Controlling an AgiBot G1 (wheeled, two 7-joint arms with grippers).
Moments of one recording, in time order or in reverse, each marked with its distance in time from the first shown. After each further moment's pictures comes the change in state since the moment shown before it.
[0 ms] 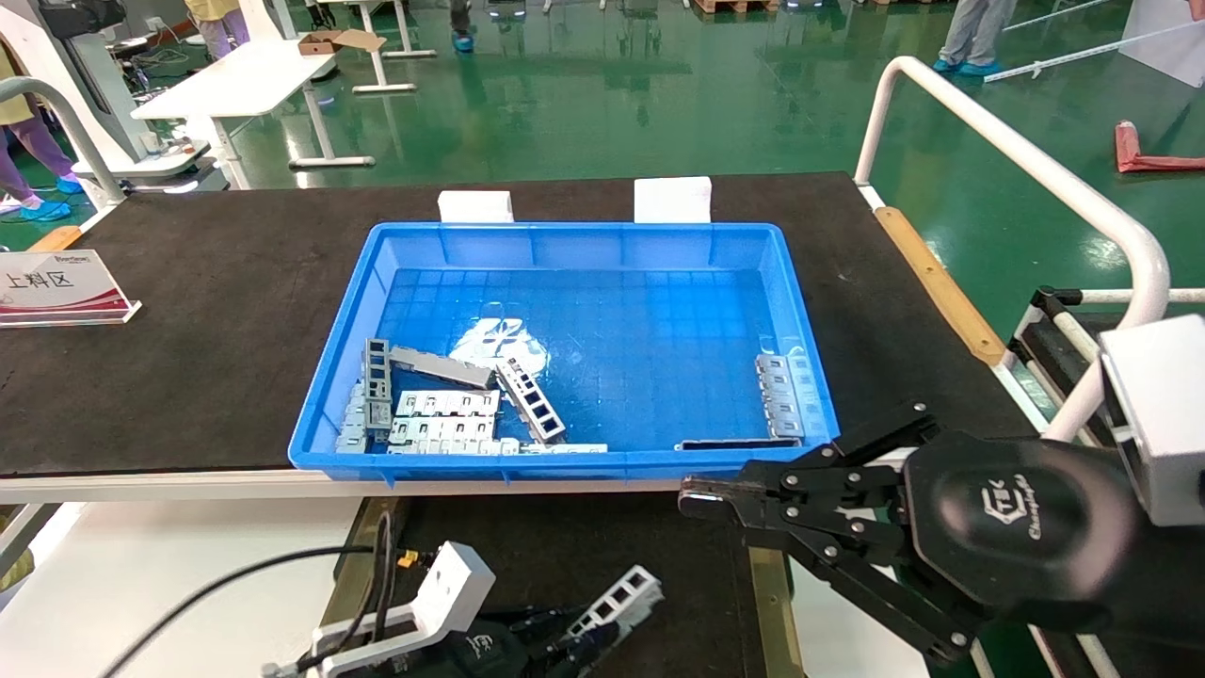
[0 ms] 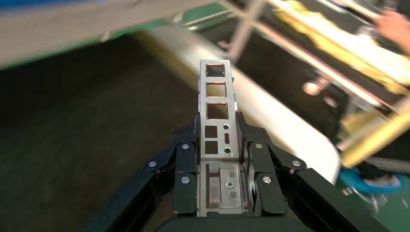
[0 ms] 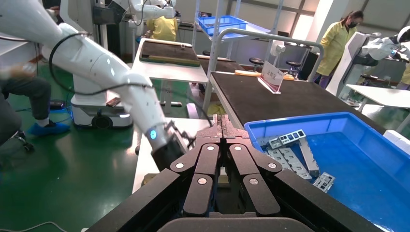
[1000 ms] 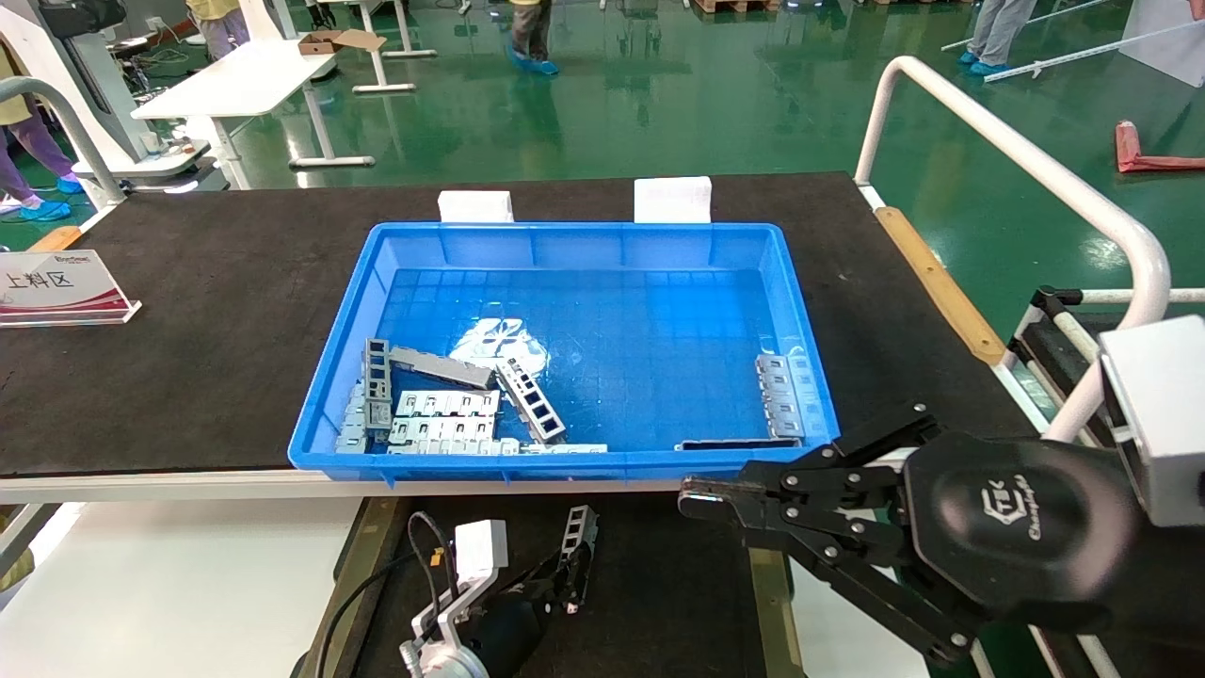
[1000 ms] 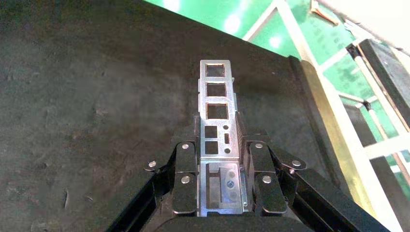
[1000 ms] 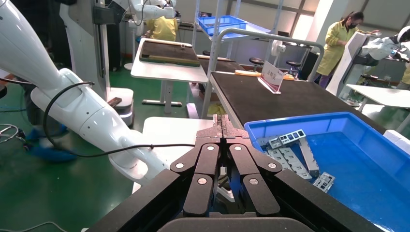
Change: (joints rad) left arm 0.065 0.409 0.012 0.275 -0.073 -0.632 -0.145; right arm 0.000 0.000 -0.001 0.000 0.000 0.000 0.000
